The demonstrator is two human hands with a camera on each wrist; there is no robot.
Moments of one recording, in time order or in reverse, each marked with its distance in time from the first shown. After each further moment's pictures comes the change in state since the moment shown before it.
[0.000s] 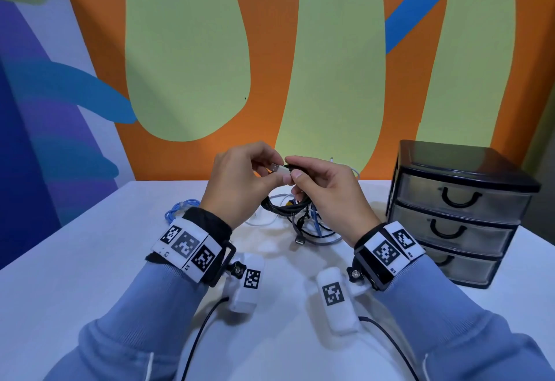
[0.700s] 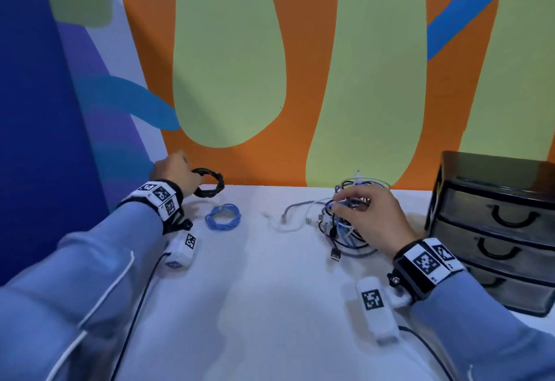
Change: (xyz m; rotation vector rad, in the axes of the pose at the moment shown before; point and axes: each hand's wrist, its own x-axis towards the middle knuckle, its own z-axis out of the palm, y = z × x) left_hand 0.047 -0.143 -0.124 0.654 0.121 -0.621; right_hand 0.003 0.025 -0.020 -0.457 0.080 0.093
